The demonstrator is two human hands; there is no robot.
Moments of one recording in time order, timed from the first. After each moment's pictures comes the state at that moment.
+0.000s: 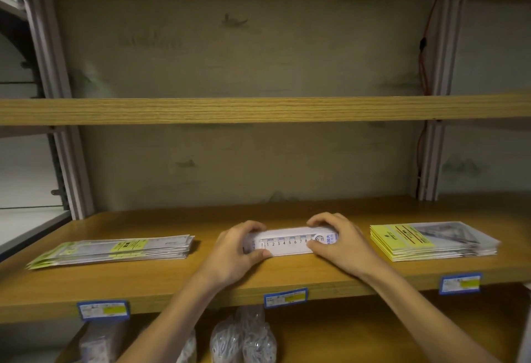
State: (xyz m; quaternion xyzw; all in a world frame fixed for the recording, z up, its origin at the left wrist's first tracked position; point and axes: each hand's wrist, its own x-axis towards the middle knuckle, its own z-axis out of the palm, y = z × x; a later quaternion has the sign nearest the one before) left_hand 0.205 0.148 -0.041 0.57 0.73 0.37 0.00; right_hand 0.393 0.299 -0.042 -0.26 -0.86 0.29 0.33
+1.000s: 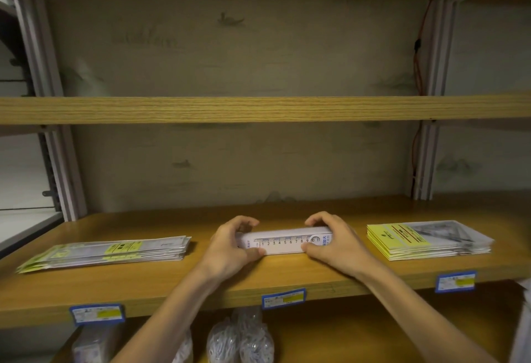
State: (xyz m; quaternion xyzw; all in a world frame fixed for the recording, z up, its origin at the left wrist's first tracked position) left_hand 0.206 0.151 -0.037 0.50 0.70 0.50 0.12; right_hand 0.389 0.299 -0.043 -0.27 -0.86 0.30 0.31
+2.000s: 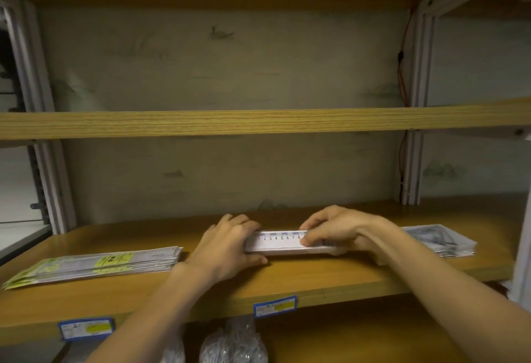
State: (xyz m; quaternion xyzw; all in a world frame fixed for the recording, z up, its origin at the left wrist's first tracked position) left_hand 0.213 0.155 -0.003 0.63 0.75 0.14 -0.14; right_hand 0.400 0.301 0.035 -0.38 -0.82 0.42 0.07
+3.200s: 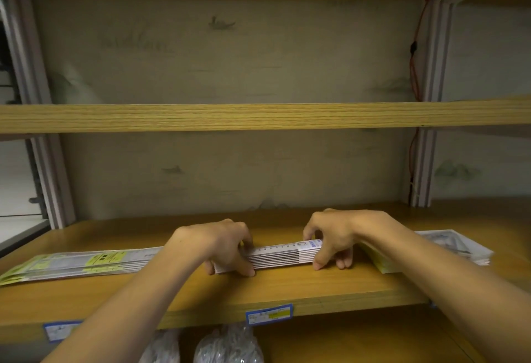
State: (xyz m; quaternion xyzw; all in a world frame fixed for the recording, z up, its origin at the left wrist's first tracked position) left_hand 0.201 0.178 0.024 0.55 0.82 0.00 0.15; right_hand 0.383 0.329 0.041 -0.29 -0.92 0.23 -0.13
